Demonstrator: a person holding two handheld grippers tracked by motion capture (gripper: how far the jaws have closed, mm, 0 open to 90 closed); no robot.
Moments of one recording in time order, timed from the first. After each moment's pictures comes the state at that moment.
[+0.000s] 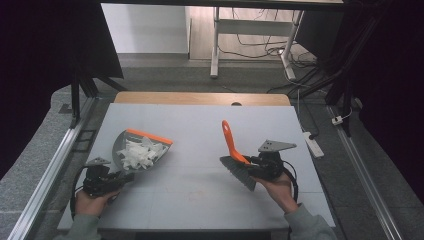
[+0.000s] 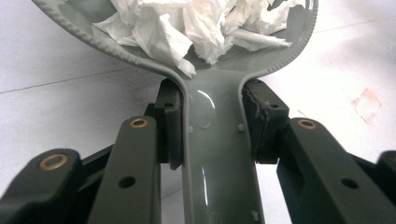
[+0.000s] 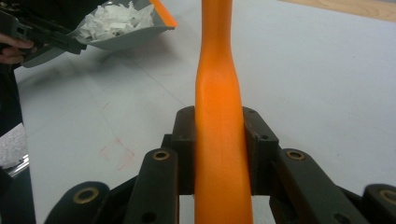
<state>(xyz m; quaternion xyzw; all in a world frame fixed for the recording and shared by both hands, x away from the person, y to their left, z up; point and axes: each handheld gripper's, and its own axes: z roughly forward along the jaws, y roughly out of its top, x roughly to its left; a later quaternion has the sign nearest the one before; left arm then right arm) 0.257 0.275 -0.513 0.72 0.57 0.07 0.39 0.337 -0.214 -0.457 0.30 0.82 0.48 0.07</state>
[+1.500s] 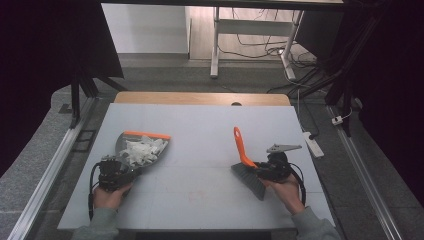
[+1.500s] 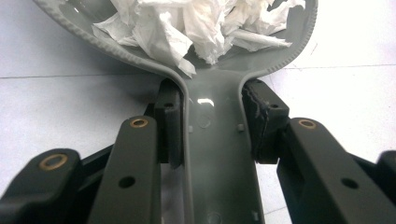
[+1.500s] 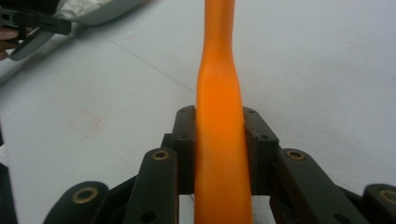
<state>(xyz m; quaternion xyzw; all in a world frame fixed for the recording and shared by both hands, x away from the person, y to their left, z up) 0.282 0.250 -0.532 0.67 0.65 0.08 0.35 0.353 -0.247 -0.490 0.38 0.82 0.43 0.02</state>
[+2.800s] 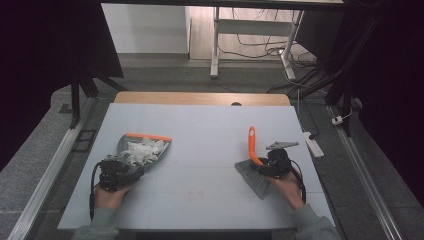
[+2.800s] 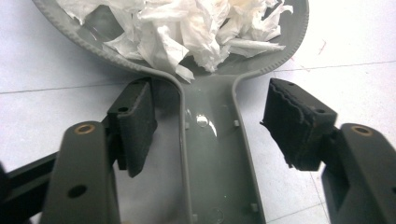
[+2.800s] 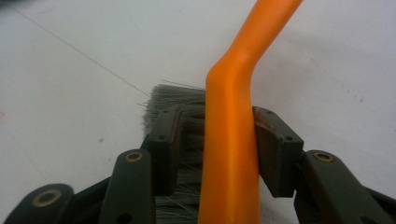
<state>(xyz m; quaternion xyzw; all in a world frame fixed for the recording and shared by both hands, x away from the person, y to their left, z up) 0.280 0.245 -0.530 0.68 0.64 0.12 0.34 0.372 -0.254 -0.502 0.41 0.83 0.36 0.09</state>
